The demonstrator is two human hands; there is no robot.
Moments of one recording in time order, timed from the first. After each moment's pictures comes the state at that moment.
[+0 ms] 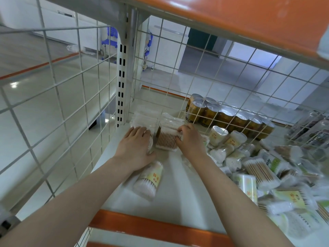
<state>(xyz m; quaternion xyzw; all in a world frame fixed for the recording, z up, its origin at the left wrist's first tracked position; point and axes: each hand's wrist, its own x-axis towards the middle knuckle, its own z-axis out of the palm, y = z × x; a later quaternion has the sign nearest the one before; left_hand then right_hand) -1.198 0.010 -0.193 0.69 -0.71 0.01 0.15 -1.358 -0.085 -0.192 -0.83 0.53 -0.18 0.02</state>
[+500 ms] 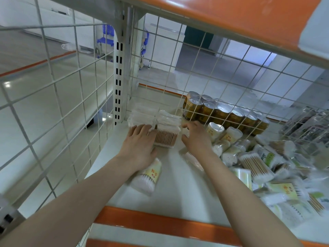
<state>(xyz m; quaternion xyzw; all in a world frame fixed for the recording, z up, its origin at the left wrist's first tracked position) -1.212 0.018 -0.191 0.66 -0.72 0.02 0.19 -1.381 -0.080 -0.183 -0.81 0.56 -0.18 0.01</state>
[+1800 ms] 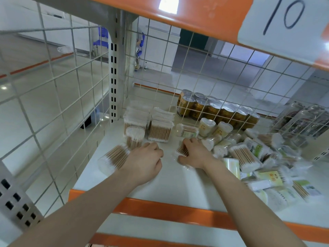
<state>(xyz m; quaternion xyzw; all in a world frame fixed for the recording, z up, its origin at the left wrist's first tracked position) -1.248 0.054 -0.199 0.62 -0.77 -0.03 0.15 -1.427 -0.049 -0.204 -0.84 0.54 0.02 0.07</state>
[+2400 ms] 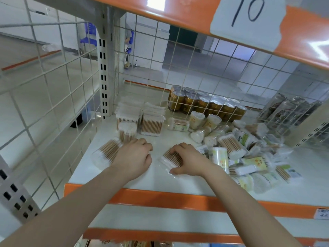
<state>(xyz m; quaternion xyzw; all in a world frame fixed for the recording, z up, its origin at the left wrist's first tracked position) -1.245 0.069 -0.200 0.64 -0.75 -0.02 0.16 -1.442 0.004 -0.204 -0.87 0.47 0.00 0.13</state>
